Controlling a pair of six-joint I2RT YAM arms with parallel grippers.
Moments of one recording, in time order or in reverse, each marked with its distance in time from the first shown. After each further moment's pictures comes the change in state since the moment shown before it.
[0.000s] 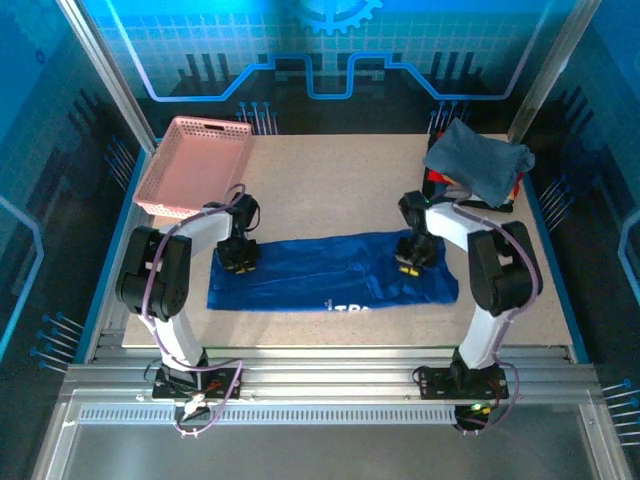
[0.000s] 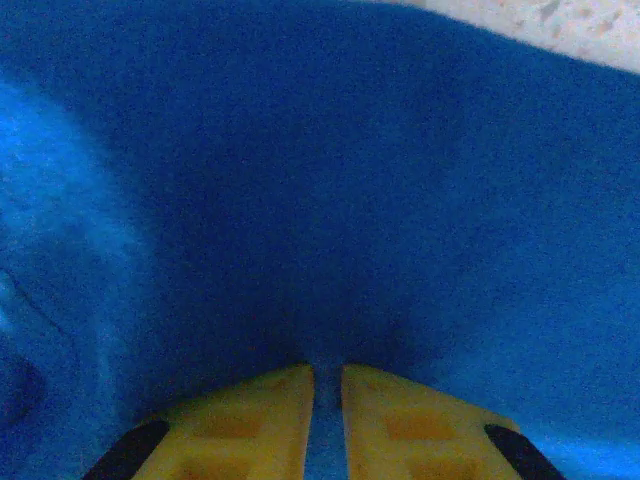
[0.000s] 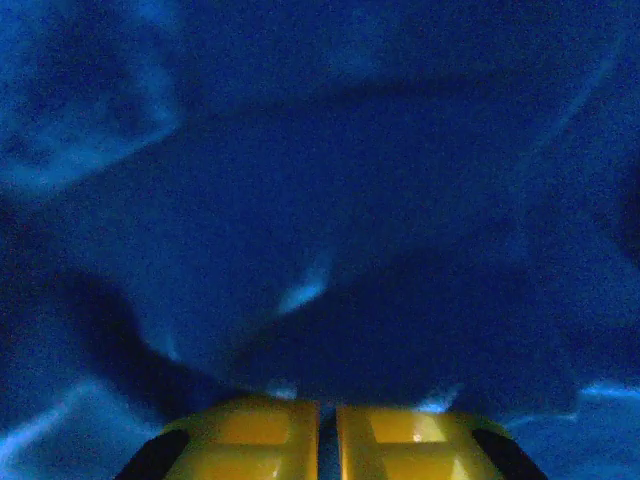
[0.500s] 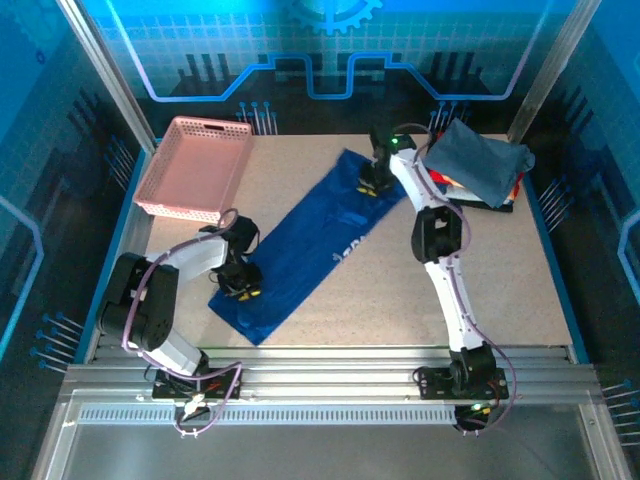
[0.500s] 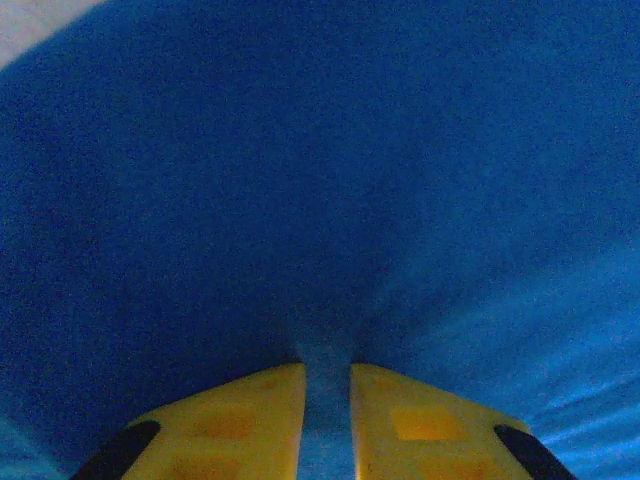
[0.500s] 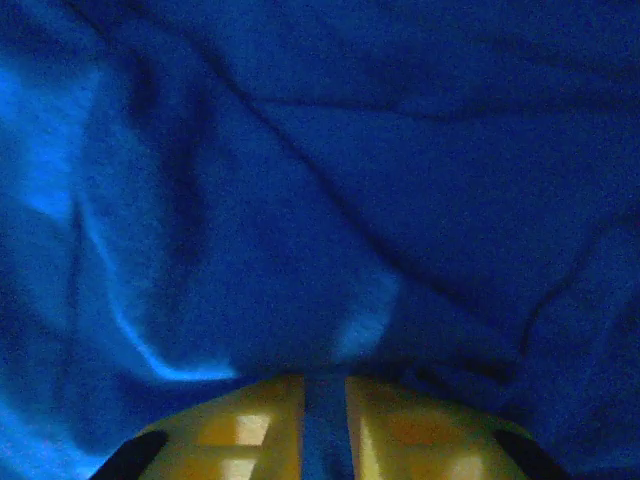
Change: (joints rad) left arm -0.100 -0.199 -0.229 0.001 0.147 -0.202; right arm 0.000 0.969 1.619 -0.251 -0.192 -0.020
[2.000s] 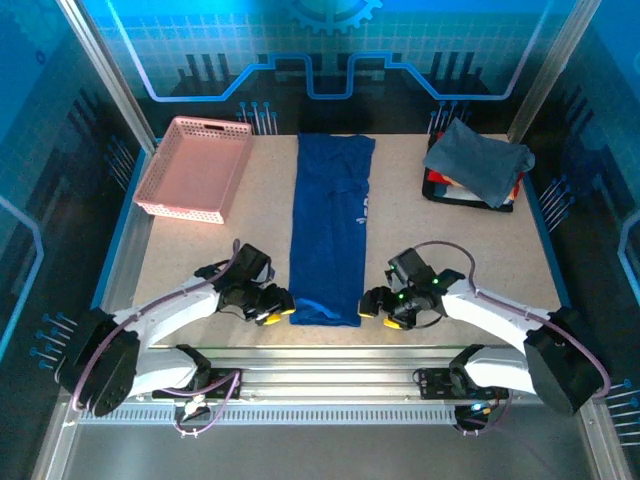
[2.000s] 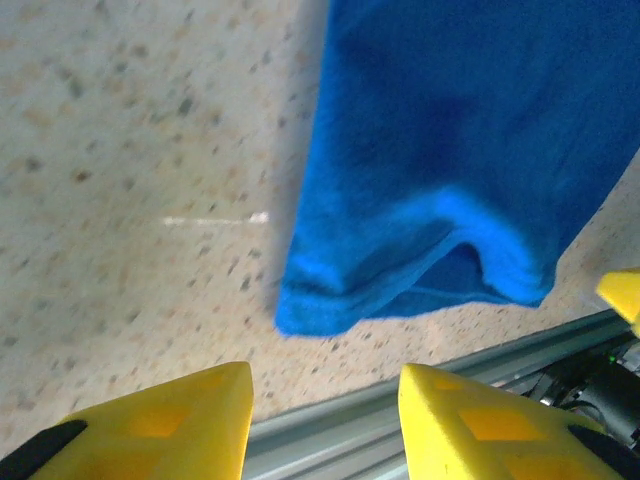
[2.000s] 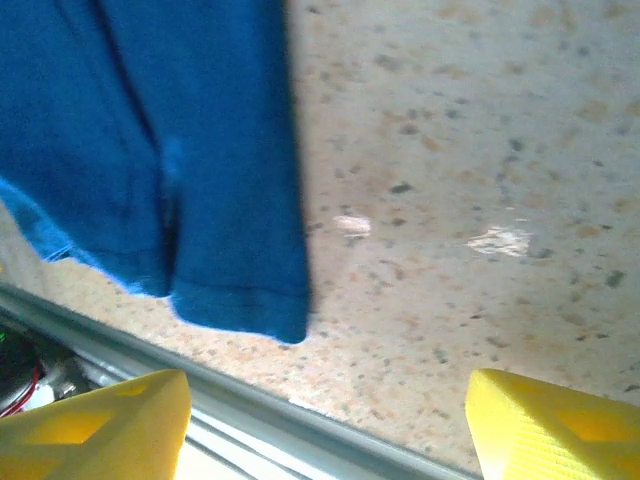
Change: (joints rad) left arm -0.228 -0.350 -0.269 0.298 0.294 -0.187; right arm 0.343 -1.645 -2.301 0.683 -0.173 0.262
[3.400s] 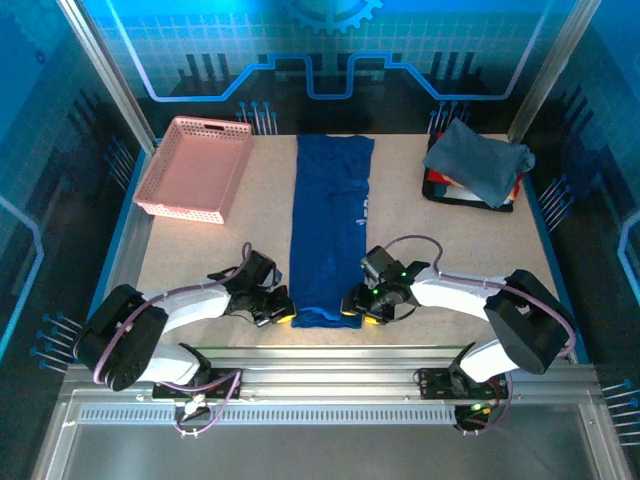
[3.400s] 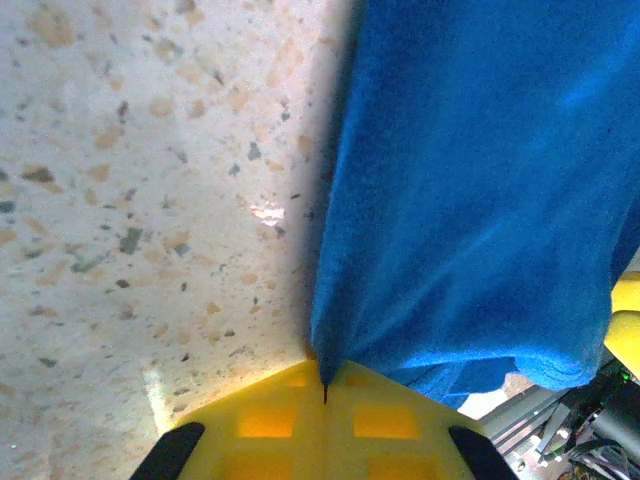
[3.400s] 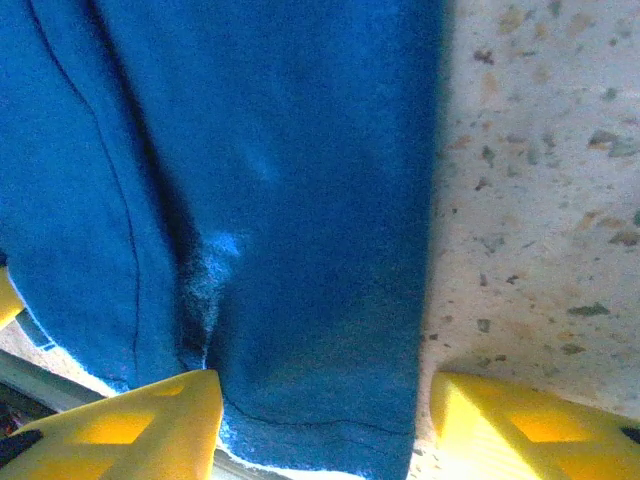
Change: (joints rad) left arm -0.009 0.135 -0.105 0.289 0.030 0.000; right arm 0.139 0.274 0.153 0.084 0.078 0.097
